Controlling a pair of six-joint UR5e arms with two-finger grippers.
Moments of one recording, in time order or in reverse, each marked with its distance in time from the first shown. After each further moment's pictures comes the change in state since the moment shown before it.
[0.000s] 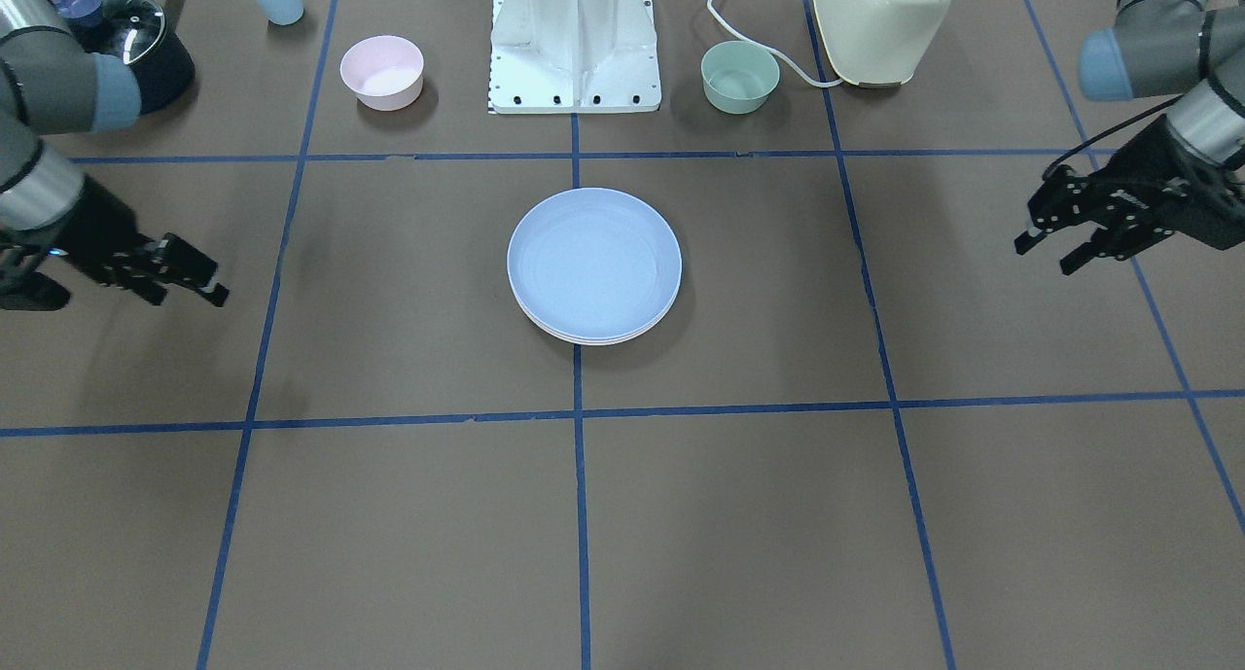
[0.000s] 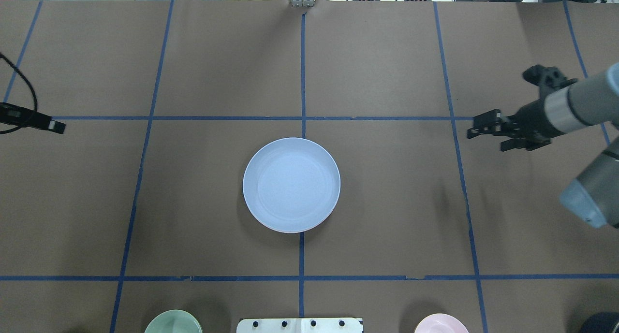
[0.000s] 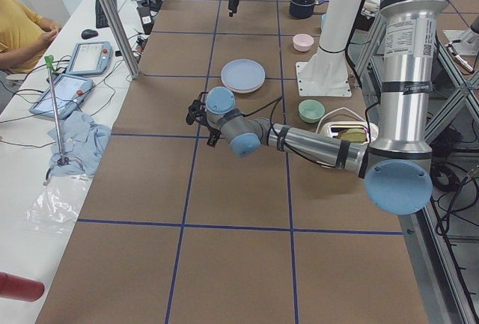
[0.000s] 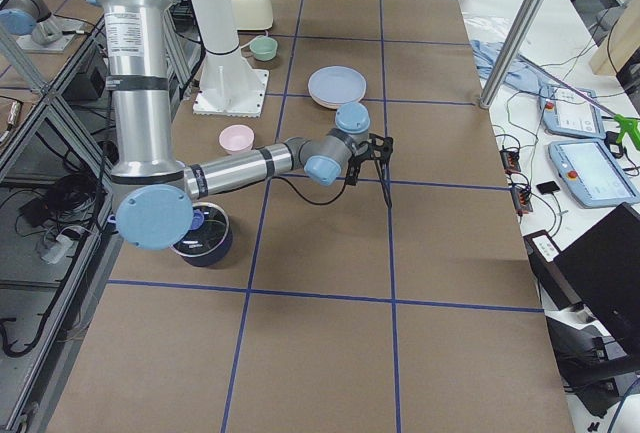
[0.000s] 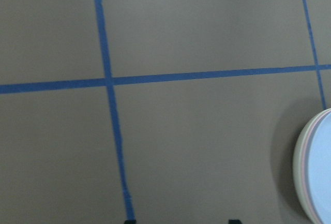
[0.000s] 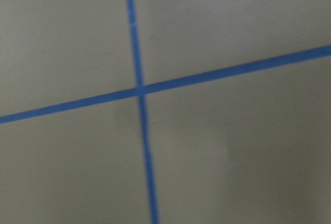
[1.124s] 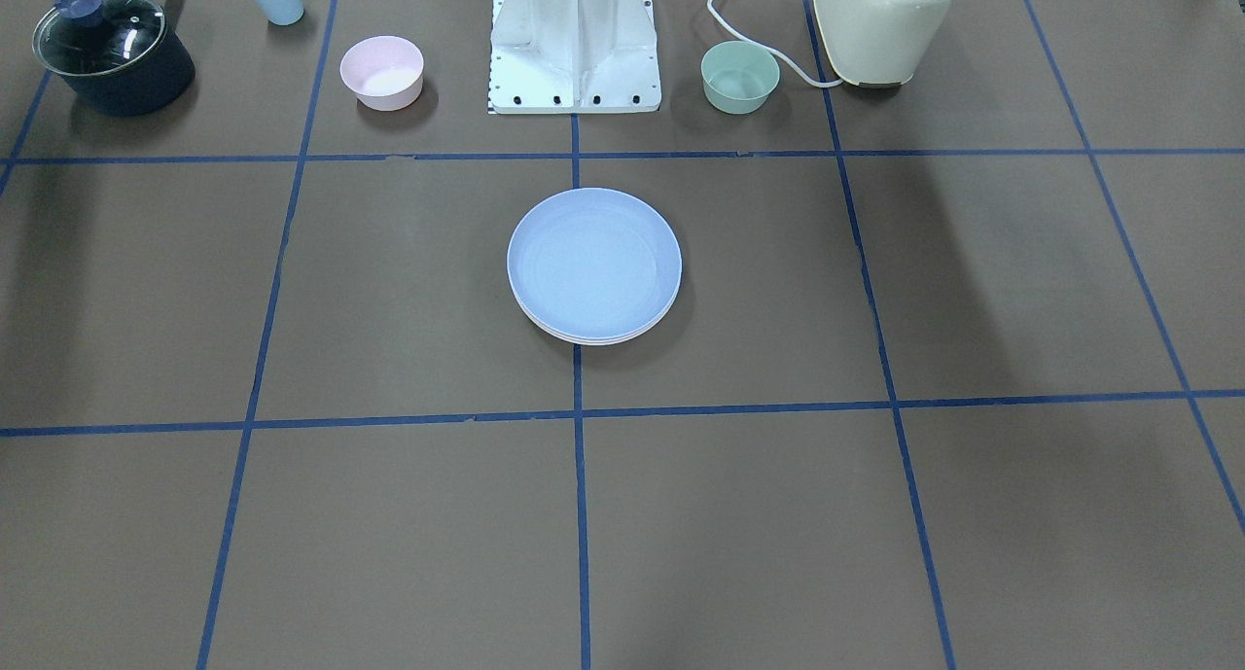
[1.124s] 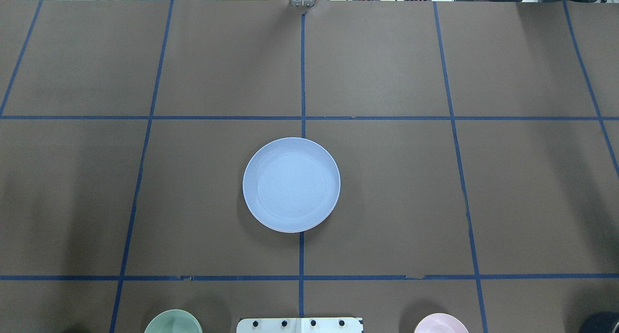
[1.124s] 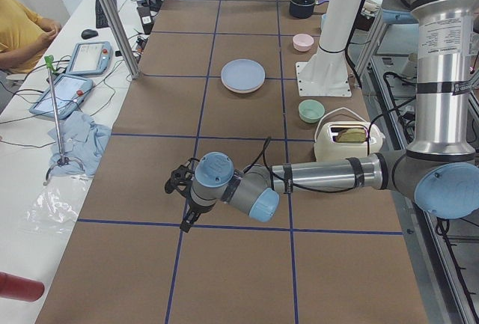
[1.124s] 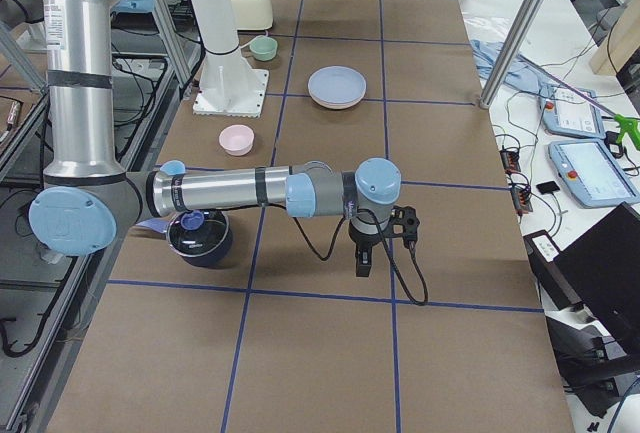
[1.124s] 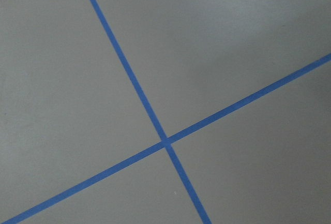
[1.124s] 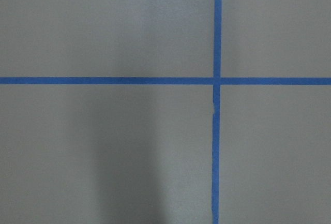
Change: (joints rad) left arm -0.320 0.014 0.223 0.127 0.076 0.573; right arm 0.451 -0.016 -0.029 -0.689 0.062 -0.950
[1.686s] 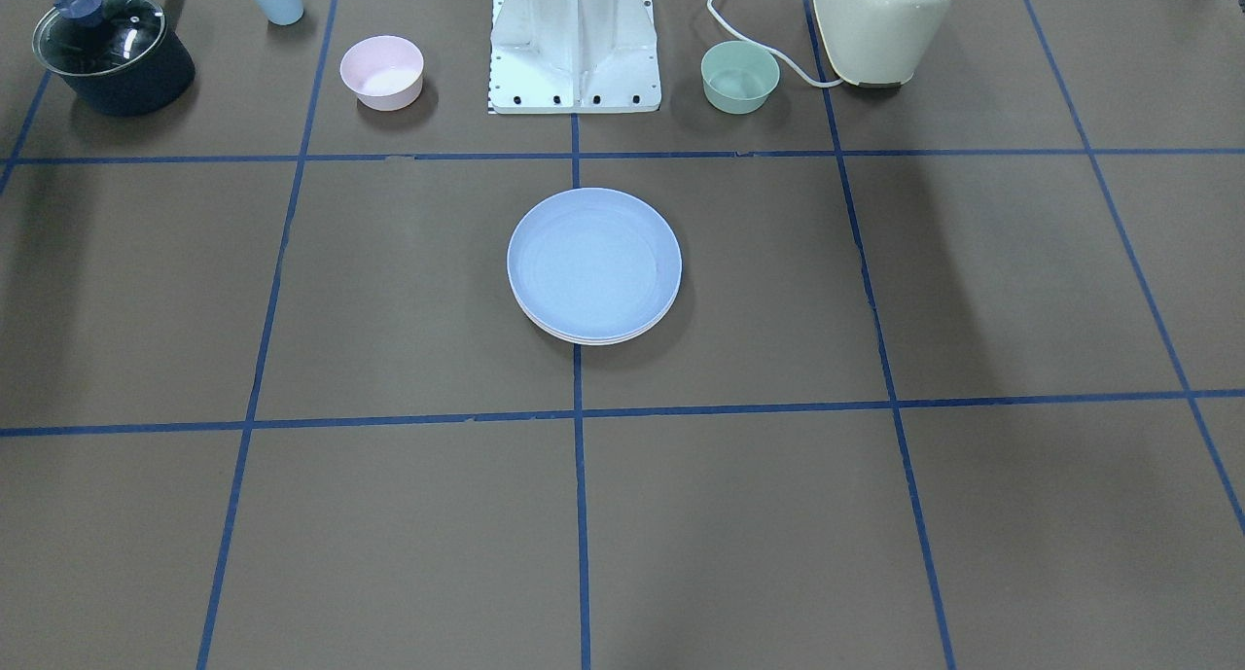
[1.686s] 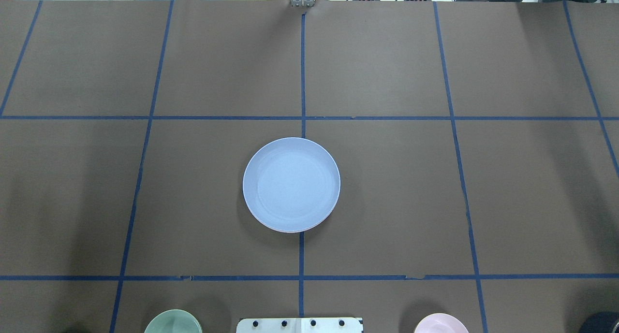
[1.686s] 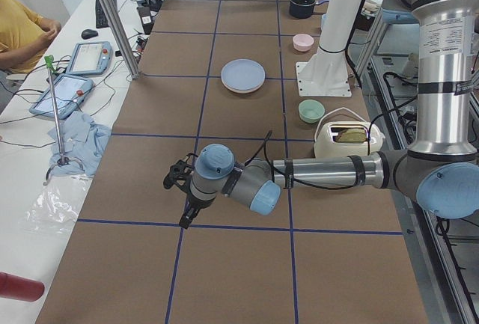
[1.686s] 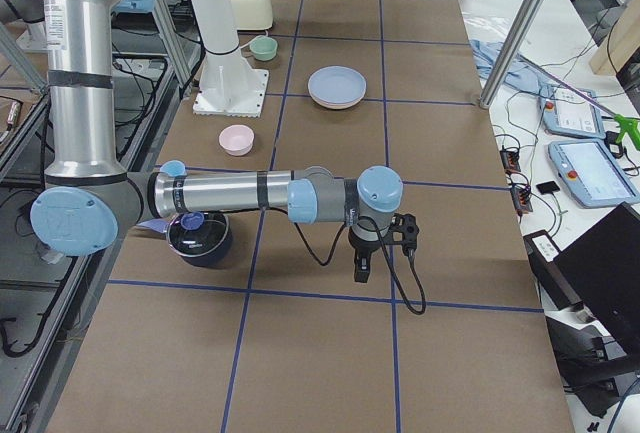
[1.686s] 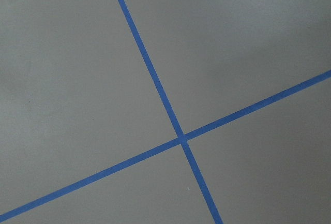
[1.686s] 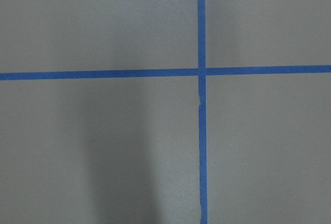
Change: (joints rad) left arm -0.008 0.015 -0.051 0.026 0.030 -0.016; right arm -0.004 0.006 -0.030 0.004 0.004 0.012
